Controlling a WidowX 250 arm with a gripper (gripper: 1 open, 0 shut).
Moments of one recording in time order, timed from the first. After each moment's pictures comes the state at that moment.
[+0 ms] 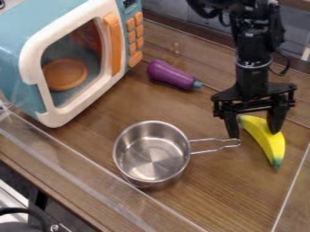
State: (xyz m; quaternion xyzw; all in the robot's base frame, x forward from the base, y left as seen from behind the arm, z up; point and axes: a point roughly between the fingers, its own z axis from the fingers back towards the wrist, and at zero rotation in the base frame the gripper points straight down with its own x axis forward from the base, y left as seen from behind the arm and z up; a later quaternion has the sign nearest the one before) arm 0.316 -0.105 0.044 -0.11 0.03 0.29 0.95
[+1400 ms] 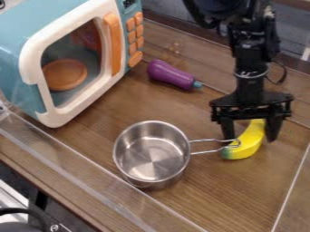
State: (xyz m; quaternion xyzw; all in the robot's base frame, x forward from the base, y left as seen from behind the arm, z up) arm 0.323 -0.086 0.027 -0.11 0.02 0.25 0.96
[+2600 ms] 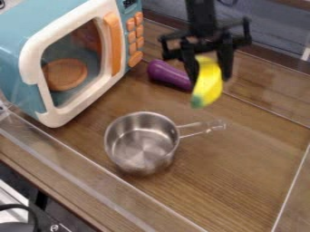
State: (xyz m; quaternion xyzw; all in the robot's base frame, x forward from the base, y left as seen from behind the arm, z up) arm 0.294 -0.025 0.129 -0.15 0.04 0.30 0.94
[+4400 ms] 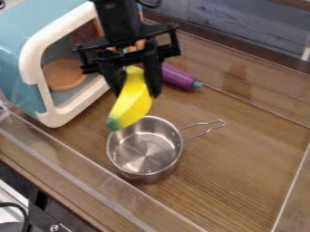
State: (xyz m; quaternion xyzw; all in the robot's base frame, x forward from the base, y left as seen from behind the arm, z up) arm 0.209 0.011 0.142 -0.15 0.02 0.28 0.95
